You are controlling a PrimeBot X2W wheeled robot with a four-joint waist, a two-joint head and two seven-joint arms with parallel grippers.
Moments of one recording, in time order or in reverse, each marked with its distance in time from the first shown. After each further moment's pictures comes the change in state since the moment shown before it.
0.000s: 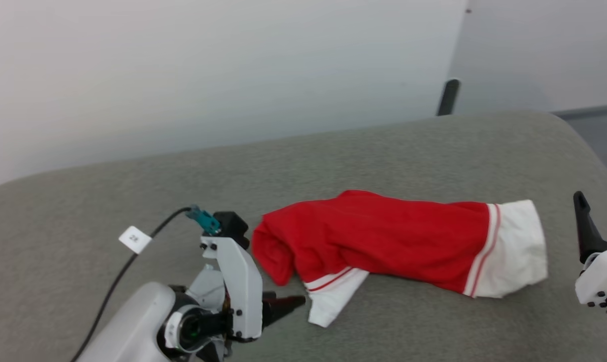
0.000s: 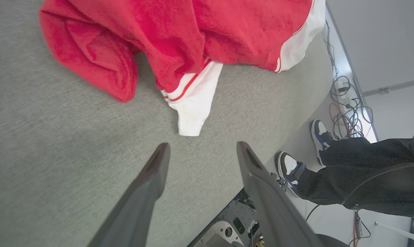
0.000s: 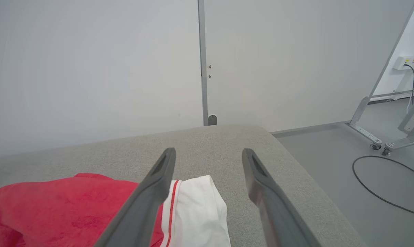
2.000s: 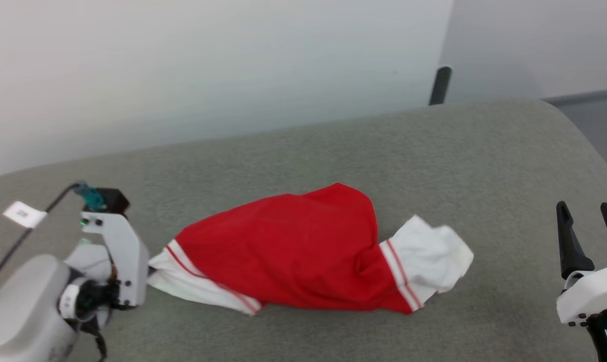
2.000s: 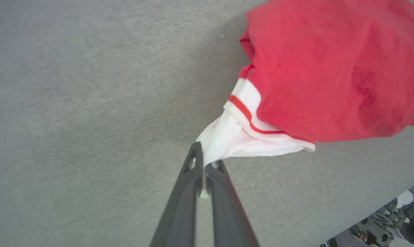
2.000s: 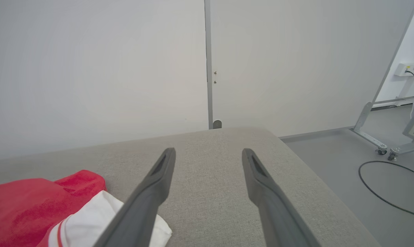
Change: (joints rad) left arm -0.126 0.248 0.003 0.274 0.136 -0.054 -0.066; right arm 0.082 0.062 0.030 -0.072 -0.023 0.000 -0.107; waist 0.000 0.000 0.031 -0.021
